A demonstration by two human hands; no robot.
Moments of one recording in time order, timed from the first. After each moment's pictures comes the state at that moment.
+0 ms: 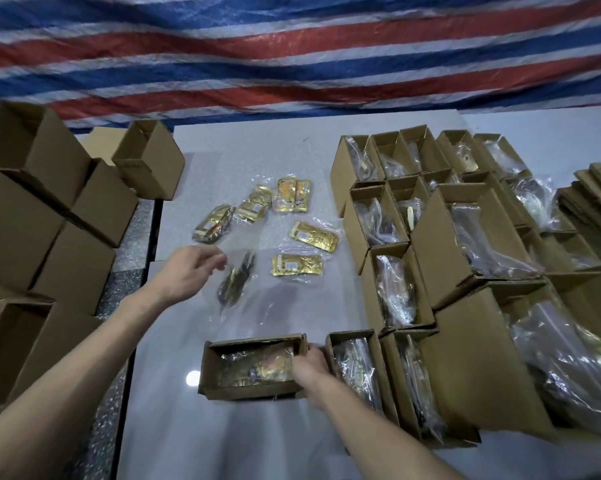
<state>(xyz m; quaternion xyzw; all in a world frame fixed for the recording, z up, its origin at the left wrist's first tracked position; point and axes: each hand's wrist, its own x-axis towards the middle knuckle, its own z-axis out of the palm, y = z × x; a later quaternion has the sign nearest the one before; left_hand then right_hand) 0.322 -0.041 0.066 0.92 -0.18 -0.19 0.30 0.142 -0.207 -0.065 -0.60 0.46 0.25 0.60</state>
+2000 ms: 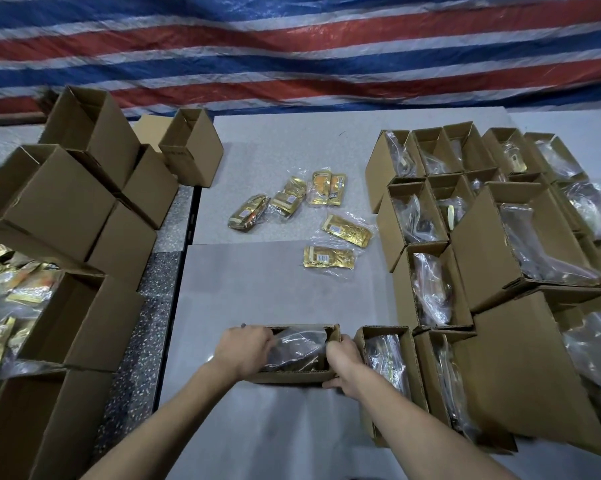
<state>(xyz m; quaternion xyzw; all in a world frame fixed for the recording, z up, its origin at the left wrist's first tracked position) 0.207 -0.030 -0.024 0.93 -0.22 -0.28 0.00 0.140 -0.215 -0.070 -0.59 0.47 0.25 0.61</state>
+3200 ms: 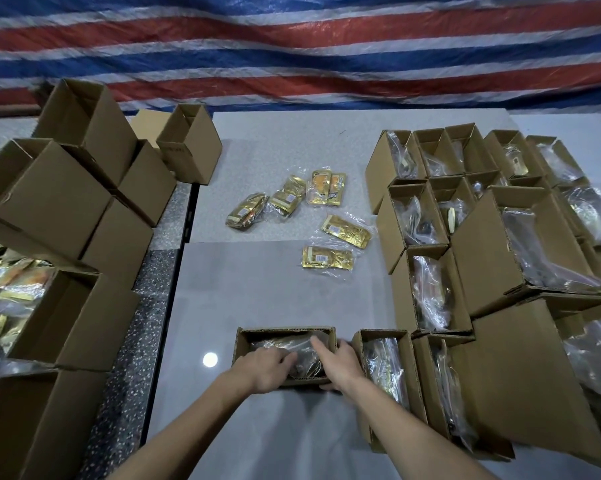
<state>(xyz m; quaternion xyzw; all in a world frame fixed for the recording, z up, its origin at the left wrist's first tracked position) 0.186 -0.055 -0.038 0.87 -0.15 -0.45 0.12 0.133 -0.216 -0.084 -0.67 0.42 0.22 0.57</state>
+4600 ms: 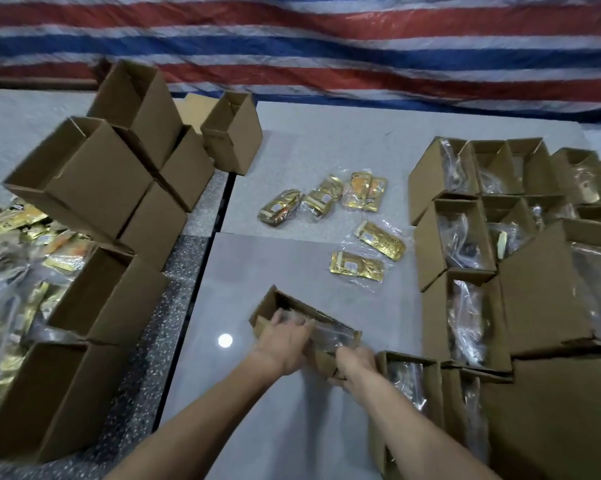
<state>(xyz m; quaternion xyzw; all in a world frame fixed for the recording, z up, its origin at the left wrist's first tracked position) 0.222 -0.064 -0.037 0.92 -0.25 -0.30 -0.03 0.175 -0.201 -0.072 -0.61 0.52 0.24 0.55</state>
